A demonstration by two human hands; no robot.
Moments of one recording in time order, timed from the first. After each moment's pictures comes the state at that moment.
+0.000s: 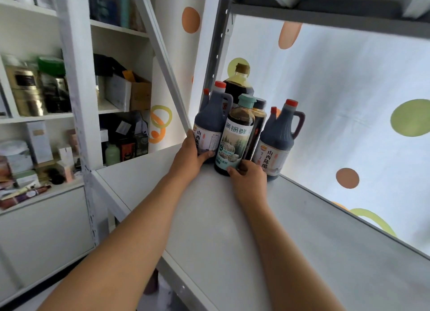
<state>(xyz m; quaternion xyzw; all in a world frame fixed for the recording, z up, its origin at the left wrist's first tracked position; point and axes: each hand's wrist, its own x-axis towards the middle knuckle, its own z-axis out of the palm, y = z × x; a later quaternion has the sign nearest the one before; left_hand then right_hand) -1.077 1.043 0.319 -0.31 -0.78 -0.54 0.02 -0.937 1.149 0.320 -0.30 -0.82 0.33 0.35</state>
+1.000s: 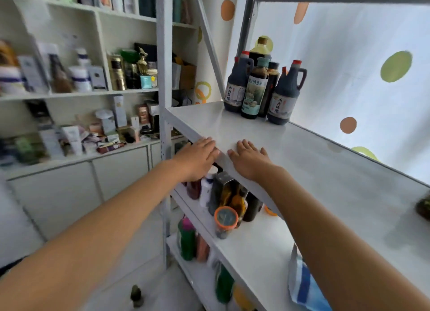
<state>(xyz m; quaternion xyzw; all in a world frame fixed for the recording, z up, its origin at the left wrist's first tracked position) -0.812 0.838 0.320 -0.38 -0.92 -0.12 -0.02 -0.747 0.999 0.330 -0.15 -0.99 0.06 -0.03</state>
